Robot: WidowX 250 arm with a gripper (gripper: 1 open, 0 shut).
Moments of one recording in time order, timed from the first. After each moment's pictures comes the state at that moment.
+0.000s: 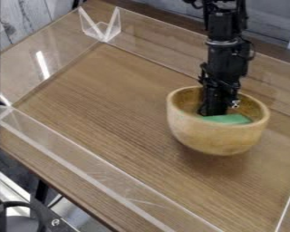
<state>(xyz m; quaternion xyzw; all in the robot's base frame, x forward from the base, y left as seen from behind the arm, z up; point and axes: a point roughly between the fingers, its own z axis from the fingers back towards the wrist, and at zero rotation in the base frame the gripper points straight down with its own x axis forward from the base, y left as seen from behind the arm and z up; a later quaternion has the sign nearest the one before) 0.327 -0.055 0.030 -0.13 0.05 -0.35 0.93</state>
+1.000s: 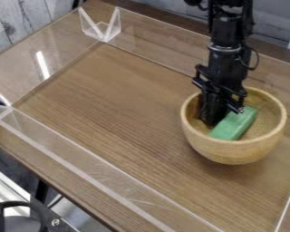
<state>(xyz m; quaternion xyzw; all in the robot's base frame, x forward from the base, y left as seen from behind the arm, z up) 0.316 -0.054 0.032 -0.08 0.06 -0.25 0.96</state>
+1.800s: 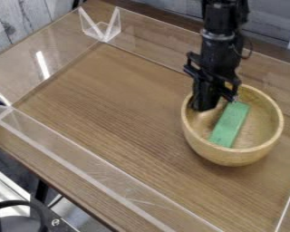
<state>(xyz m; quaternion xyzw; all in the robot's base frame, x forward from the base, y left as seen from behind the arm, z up) 0.307 -0.019 0.063 -0.05 0.07 -0.20 0.98</state>
